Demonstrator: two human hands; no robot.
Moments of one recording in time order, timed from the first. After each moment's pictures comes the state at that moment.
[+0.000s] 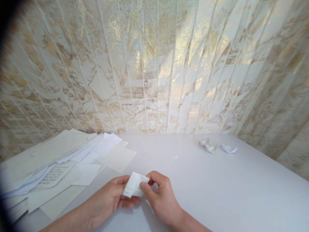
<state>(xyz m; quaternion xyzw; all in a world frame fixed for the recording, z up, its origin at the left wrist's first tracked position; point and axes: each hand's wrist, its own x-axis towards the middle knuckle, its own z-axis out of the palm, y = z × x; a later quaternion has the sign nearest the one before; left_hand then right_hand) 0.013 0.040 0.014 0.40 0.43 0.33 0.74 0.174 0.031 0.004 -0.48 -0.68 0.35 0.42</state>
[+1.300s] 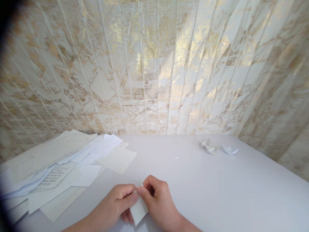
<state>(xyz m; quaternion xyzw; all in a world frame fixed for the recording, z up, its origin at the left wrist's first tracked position) 0.019 0.031 -0.002 0.59 0.47 0.27 0.60 0.165 0.030 -0.003 -0.50 -0.66 0.40 0.40</state>
